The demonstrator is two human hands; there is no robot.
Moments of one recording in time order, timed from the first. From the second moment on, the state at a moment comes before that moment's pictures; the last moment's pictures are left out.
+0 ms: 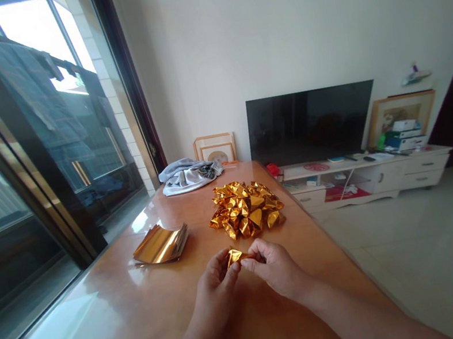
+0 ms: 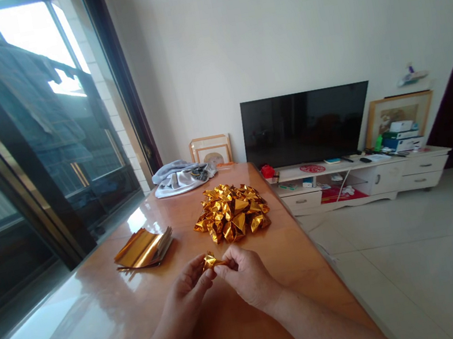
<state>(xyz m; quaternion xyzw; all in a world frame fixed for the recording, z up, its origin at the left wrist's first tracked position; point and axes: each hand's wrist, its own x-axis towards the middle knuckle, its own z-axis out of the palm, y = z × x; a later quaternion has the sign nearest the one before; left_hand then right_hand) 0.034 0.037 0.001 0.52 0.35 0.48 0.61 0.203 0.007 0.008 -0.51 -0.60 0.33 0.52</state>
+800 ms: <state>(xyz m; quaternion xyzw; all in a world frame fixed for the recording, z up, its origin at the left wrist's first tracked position) 0.031 0.038 0.004 0.50 0.39 0.46 0.62 0.202 0.002 0.012 -0.52 -0.62 0.27 0.52</state>
